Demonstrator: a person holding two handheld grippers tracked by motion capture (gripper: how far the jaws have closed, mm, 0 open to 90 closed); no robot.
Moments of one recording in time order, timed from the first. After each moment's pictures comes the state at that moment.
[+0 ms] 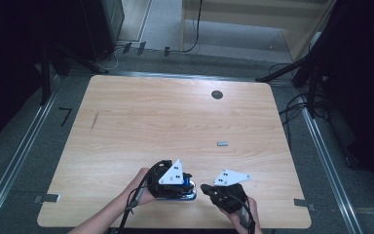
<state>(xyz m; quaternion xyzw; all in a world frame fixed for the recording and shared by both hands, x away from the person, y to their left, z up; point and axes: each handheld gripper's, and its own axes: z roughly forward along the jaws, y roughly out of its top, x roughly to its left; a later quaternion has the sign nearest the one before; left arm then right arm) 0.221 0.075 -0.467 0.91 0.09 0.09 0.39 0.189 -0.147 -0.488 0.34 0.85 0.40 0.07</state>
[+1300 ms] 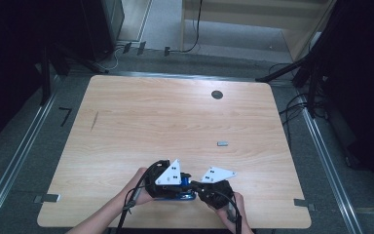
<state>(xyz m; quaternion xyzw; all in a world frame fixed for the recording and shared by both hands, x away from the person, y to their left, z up) 0.220 0.080 -0.465 0.91 0.08 0.09 0.40 0.202 -0.120 -0.503 0.32 0.85 0.41 0.07</state>
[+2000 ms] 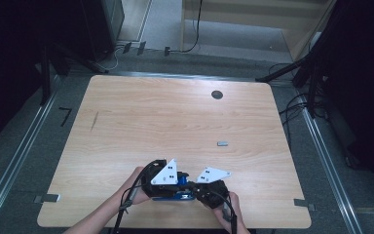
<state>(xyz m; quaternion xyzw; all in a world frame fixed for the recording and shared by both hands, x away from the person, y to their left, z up) 0.219 0.087 -0.460 0.91 0.08 0.10 0.40 0.205 -0.110 -0.511 0.31 0.85 0.41 0.07</state>
